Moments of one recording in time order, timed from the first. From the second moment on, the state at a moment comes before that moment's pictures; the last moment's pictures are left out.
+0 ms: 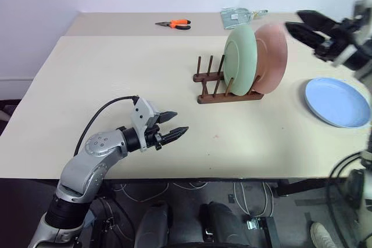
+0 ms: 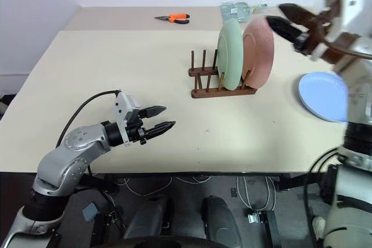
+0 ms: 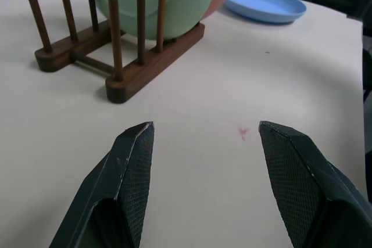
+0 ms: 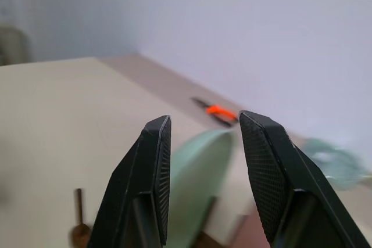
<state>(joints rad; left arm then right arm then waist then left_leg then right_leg) -0.22 0.52 -0.10 -0.43 -0.50 0.56 -0.68 -0.67 -0.88 -0.39 0.04 0.57 0.55 0.87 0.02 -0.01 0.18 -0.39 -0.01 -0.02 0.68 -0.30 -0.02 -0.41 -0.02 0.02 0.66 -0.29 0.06</state>
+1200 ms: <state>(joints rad) -0.25 0.53 -0.16 -0.43 -0.44 0.56 -0.72 -0.82 -0.87 -0.11 0.38 0.02 -0.07 0.51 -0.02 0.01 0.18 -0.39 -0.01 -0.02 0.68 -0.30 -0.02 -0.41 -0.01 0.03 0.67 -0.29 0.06</state>
